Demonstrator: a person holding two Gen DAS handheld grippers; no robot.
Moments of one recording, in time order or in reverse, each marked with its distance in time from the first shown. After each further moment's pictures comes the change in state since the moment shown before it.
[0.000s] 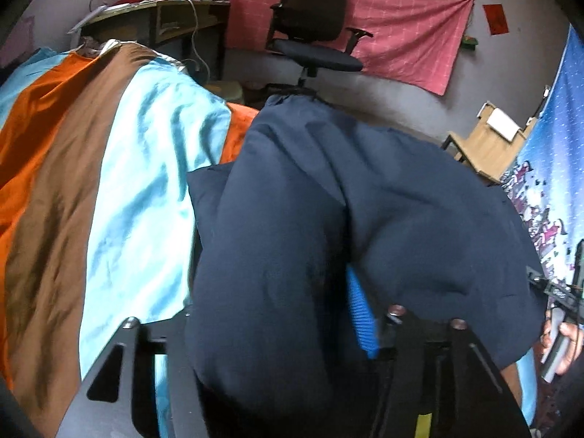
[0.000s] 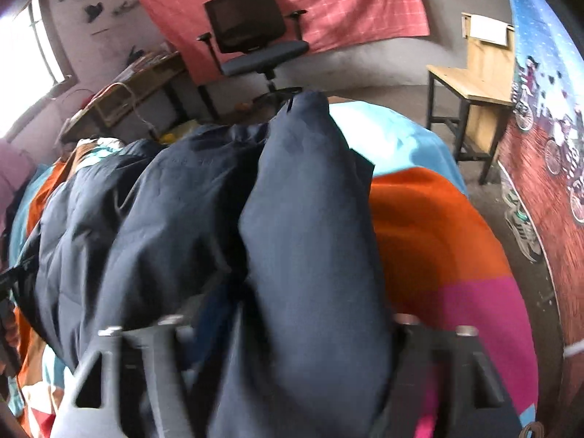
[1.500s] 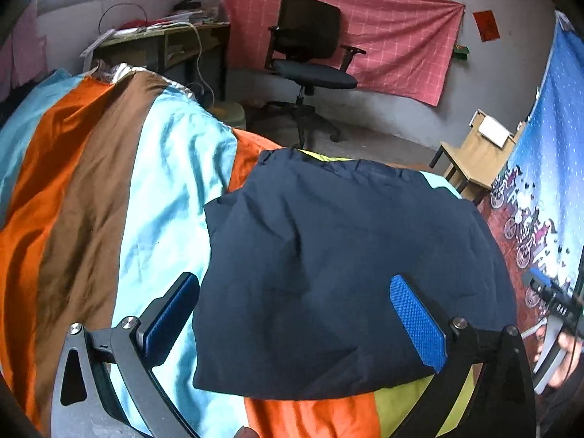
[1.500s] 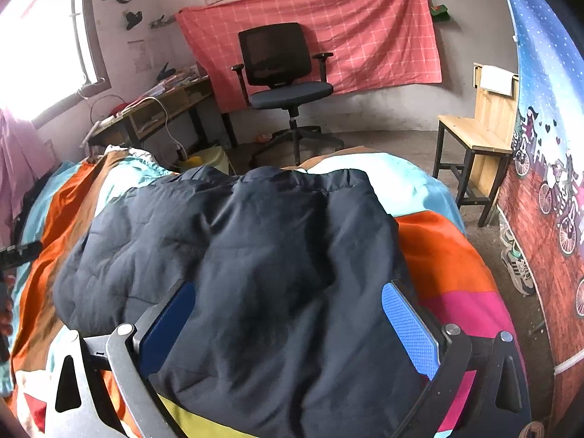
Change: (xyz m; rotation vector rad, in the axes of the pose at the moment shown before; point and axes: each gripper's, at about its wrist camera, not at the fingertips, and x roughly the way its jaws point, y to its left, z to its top) left arm -0.074 -0.013 0.004 0.031 -0.063 0.009; right arm -0.064 0.056 -0.018 -0.107 -0.149 0.018
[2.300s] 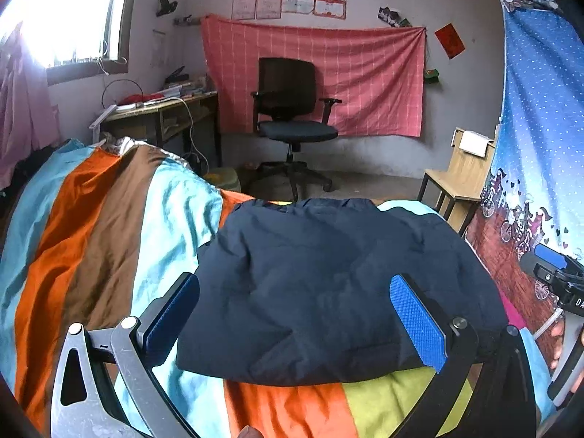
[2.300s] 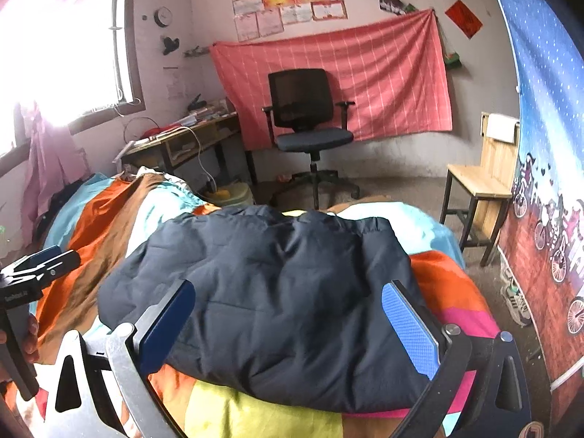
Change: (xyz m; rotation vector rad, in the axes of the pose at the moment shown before) left arm -0.072 -0.072 -0.041 0.132 -0.254 0.041; right arm -0.090 0.061 -0.010 -0.086 -0.176 0.032
